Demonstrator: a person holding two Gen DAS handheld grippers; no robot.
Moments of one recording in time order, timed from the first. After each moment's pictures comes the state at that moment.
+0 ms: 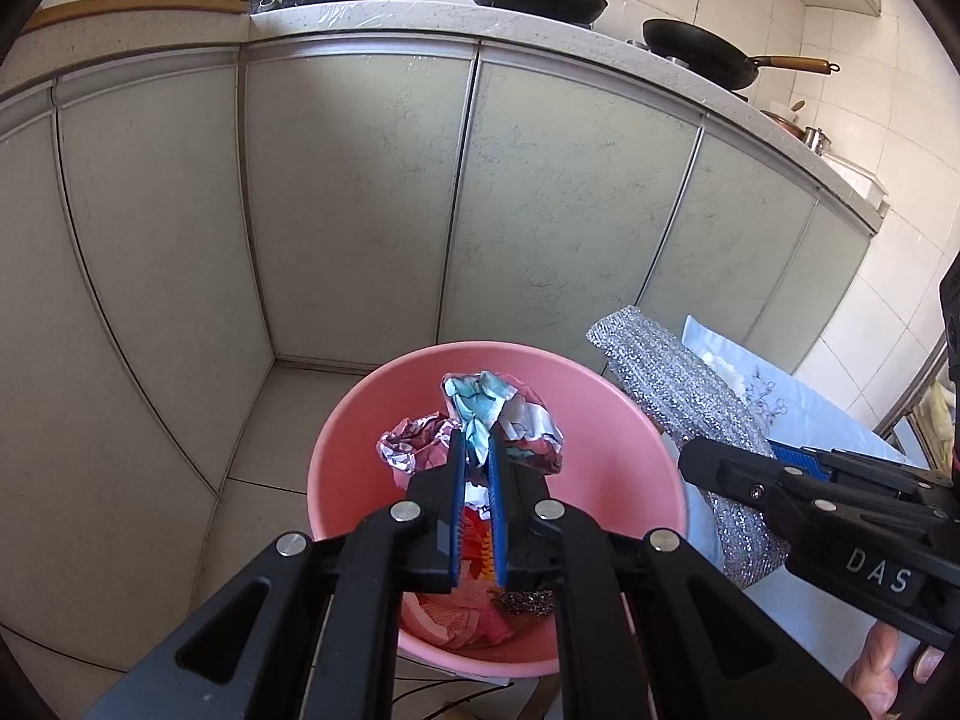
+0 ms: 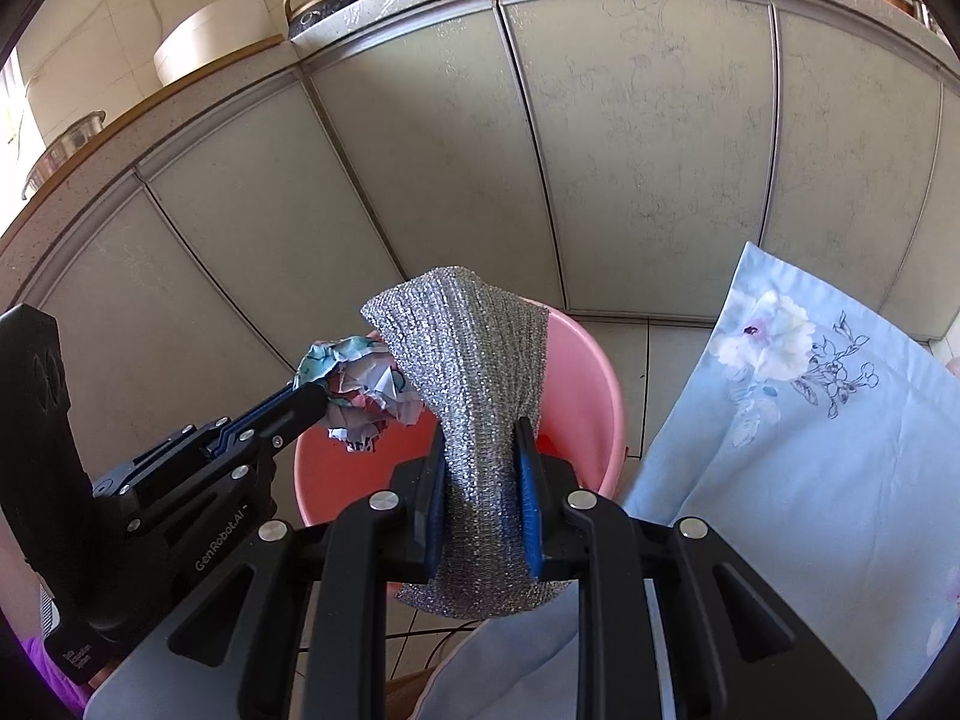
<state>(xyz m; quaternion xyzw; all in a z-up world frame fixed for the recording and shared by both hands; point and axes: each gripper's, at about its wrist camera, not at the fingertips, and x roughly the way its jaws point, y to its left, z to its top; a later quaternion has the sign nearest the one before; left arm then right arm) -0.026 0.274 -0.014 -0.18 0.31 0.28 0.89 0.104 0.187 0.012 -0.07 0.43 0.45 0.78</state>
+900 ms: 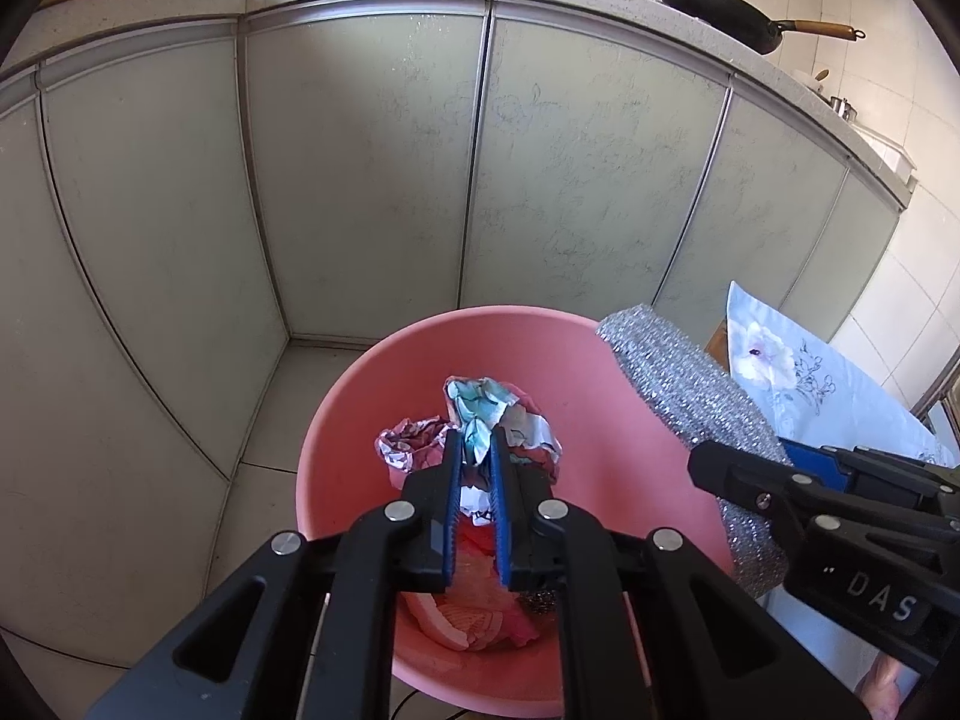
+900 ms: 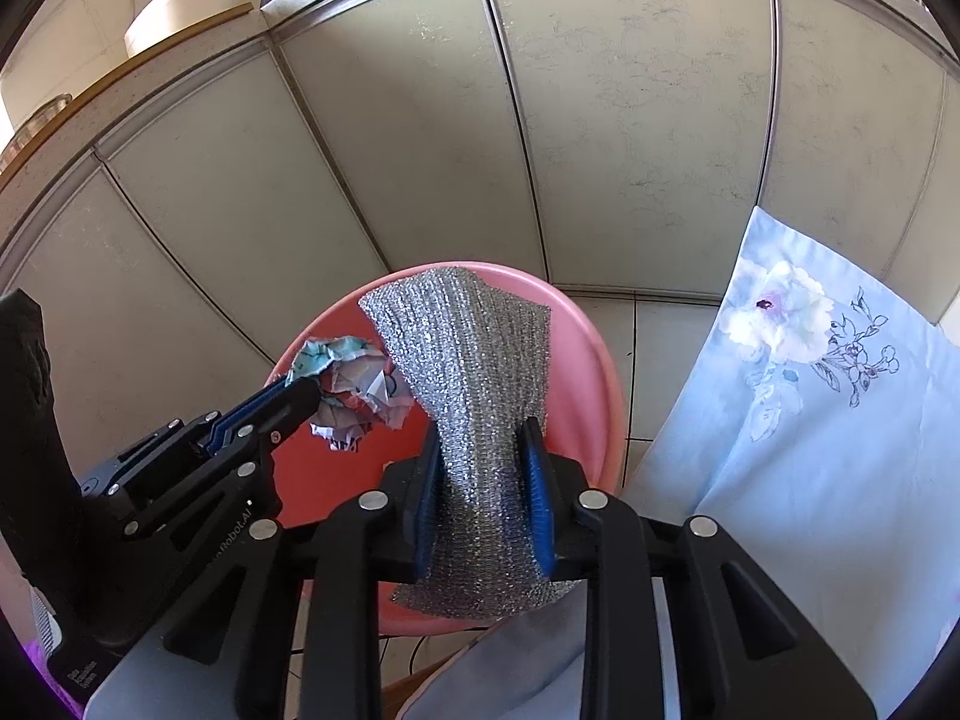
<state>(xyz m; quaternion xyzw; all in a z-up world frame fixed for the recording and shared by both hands) 0.006 0.281 -0.047 -0.17 0.34 0.30 0.87 0.117 0.212 -0.014 -0.08 0.45 0.43 0.78</state>
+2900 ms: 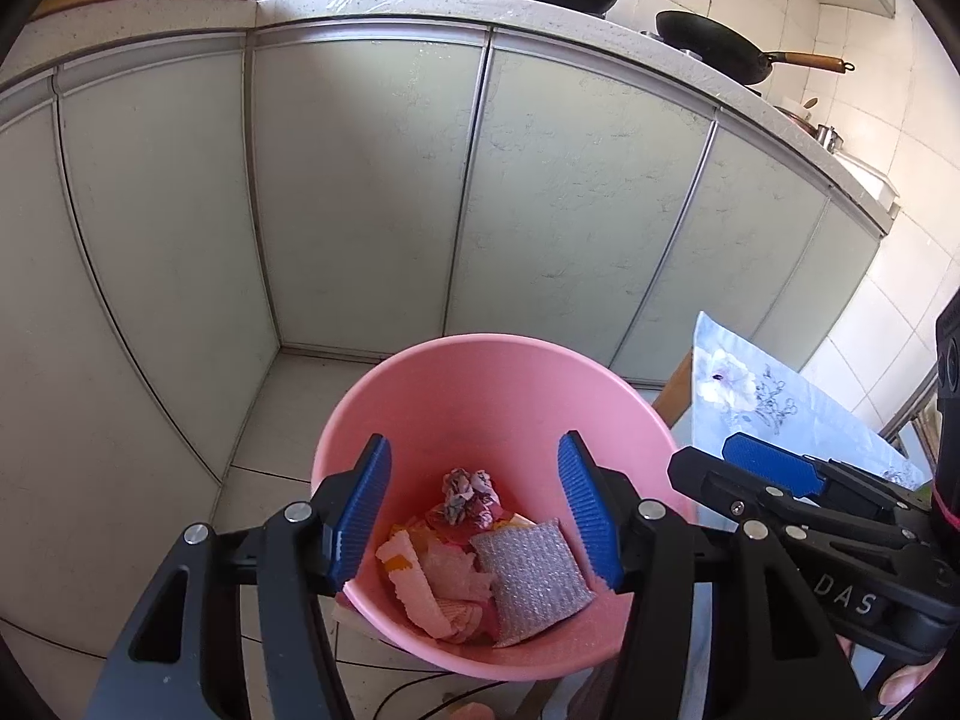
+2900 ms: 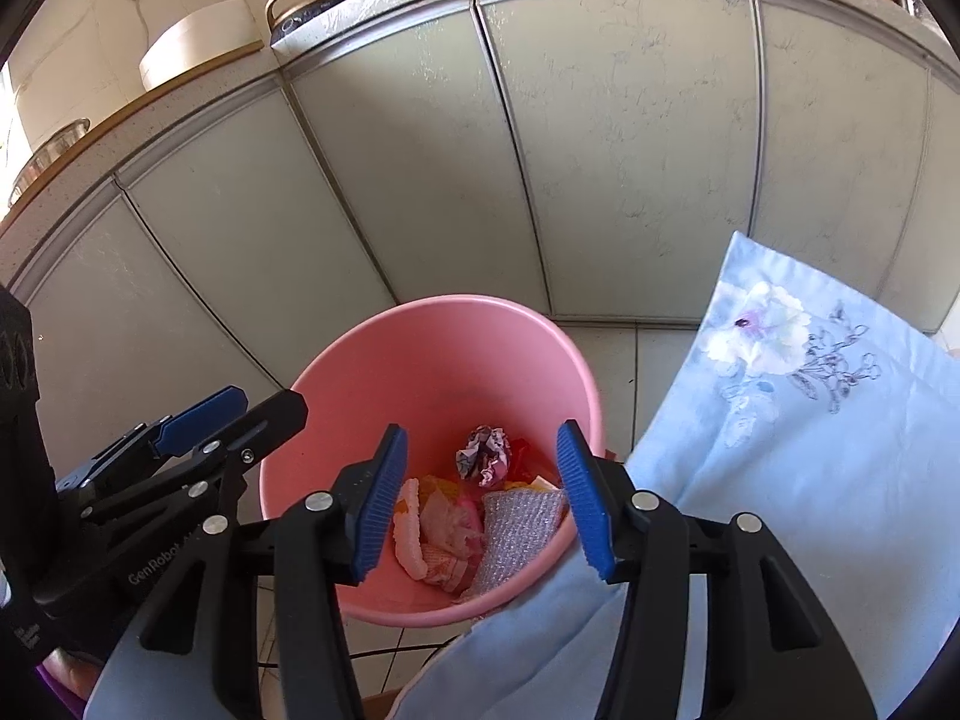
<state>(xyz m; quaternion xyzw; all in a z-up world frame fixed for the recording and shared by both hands) -0.017 0.276 -0.018 -0.19 0.32 0.28 0.89 0.114 0.183 -0.002 -0.06 0.42 0.44 0.79</state>
